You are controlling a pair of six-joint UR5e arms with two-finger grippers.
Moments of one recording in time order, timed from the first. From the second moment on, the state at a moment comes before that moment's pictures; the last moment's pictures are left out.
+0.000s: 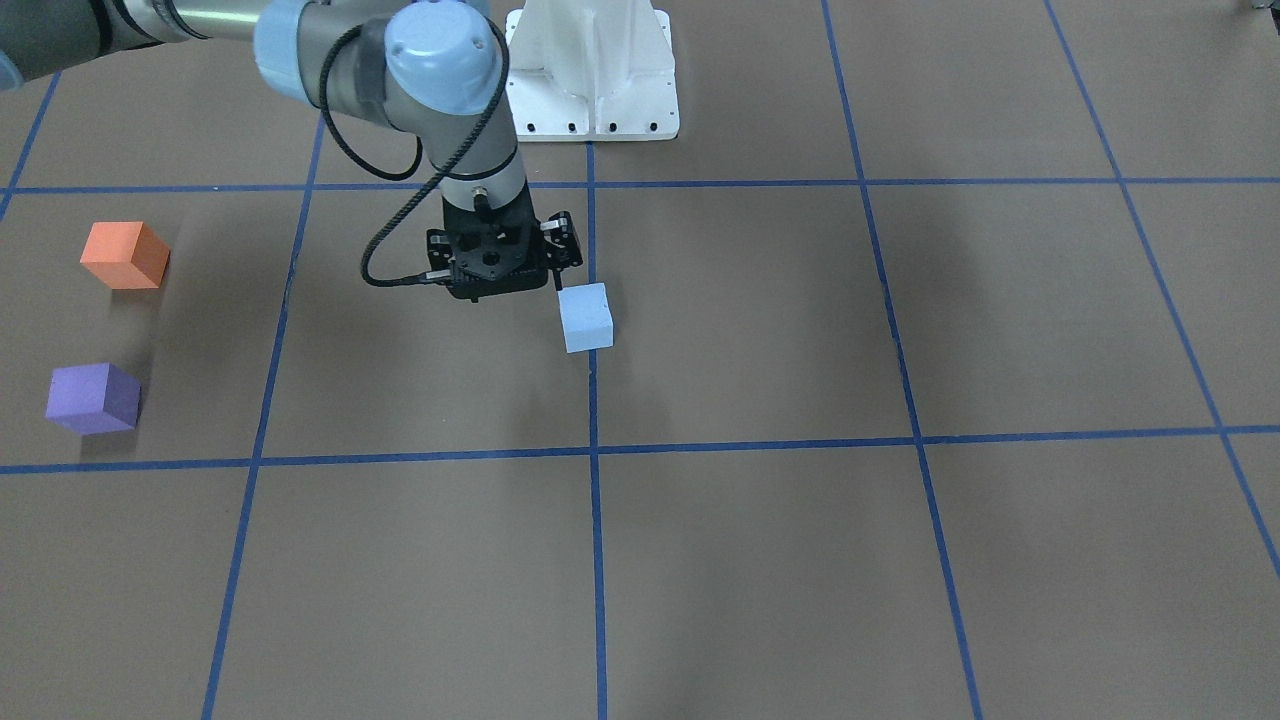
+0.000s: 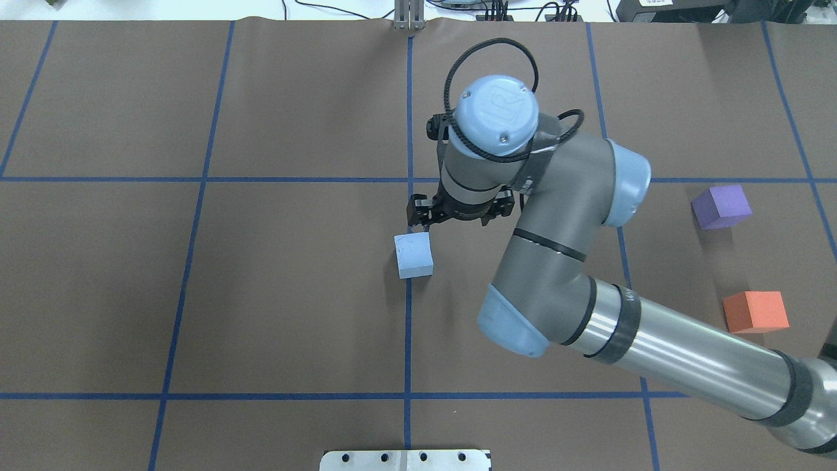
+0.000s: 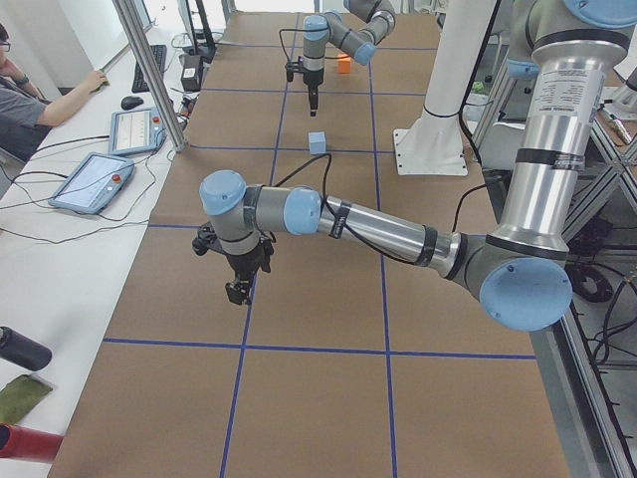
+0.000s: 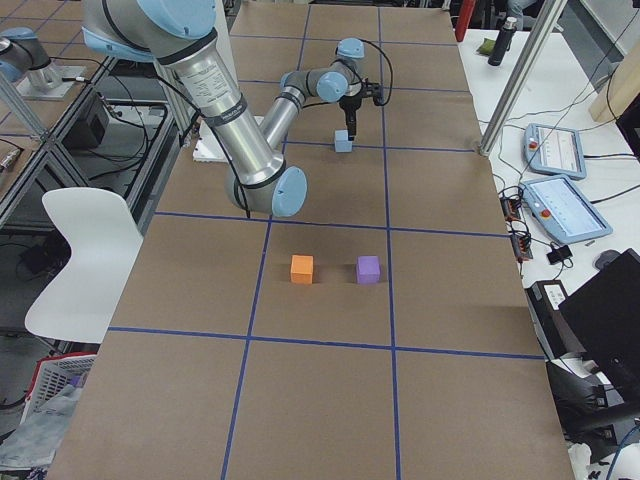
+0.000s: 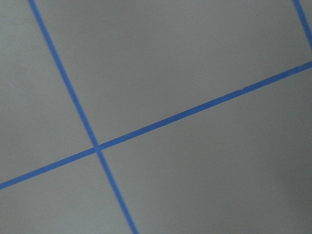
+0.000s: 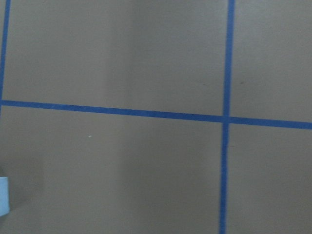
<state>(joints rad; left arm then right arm) -1.52 -1.70 -1.68 -1.32 -2.31 0.34 0.56 -0.81 1.66 -1.69 1.90 1.05</state>
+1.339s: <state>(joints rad) -1.56 -1.63 -1.67 -1.33 -2.32 0.46 0.47 -0.75 1.44 -1.51 1.79 1.10</state>
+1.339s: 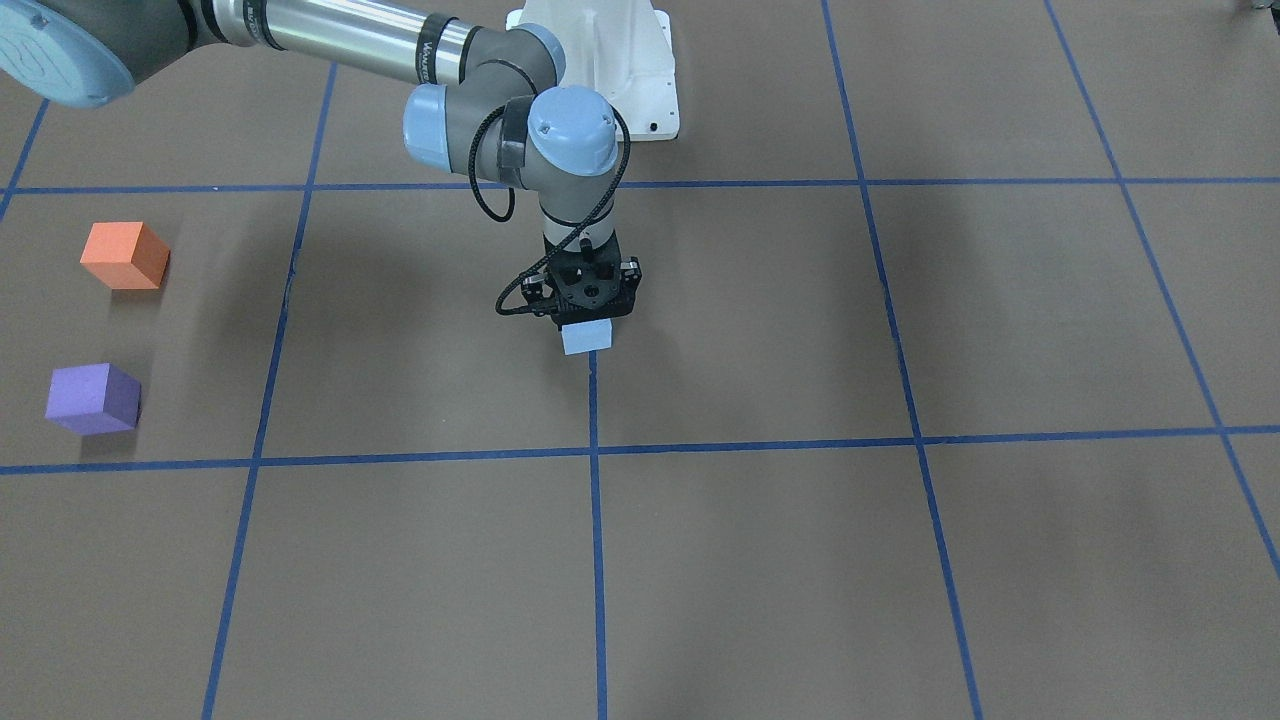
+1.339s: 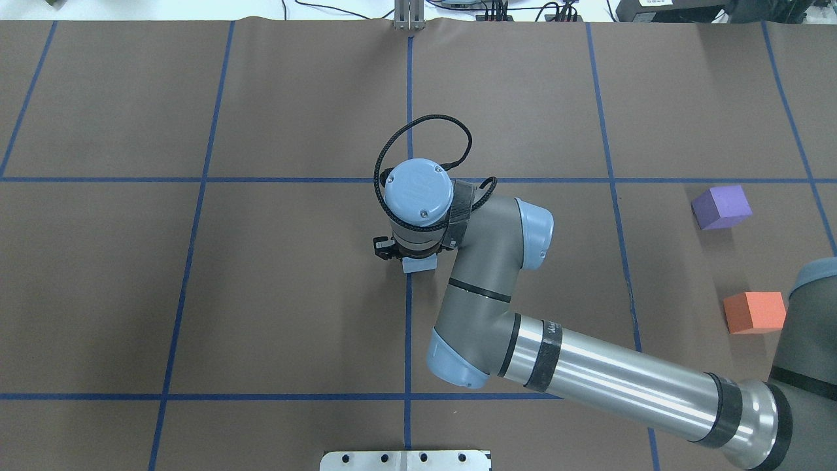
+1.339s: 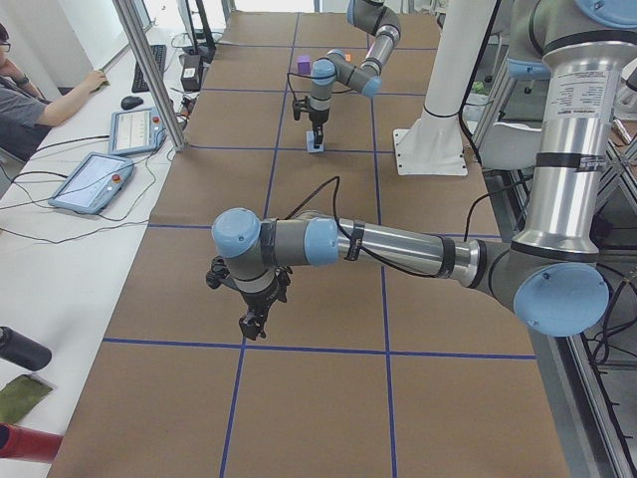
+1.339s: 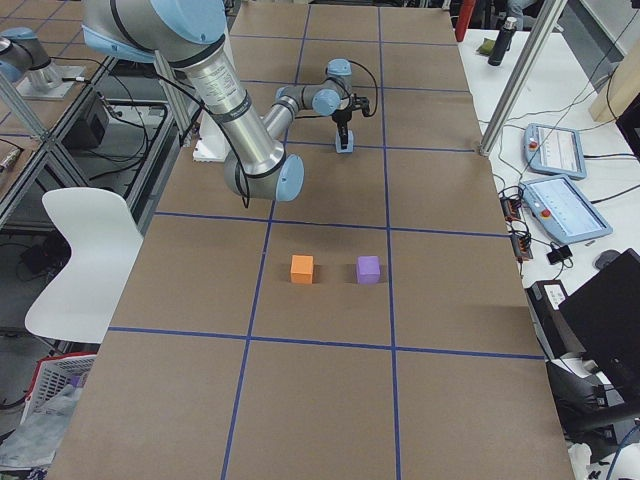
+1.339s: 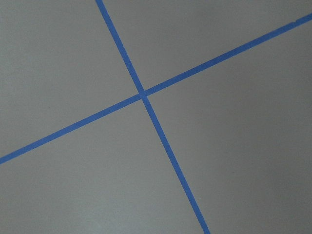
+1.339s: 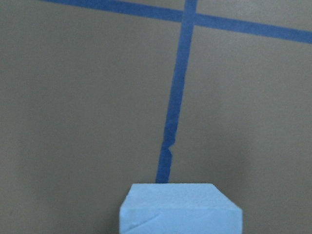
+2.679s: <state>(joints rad) -1.61 -1.58 -1.69 -1.34 -2.38 0.41 1.04 -1.64 1.92 -1.30 2.20 0.62</state>
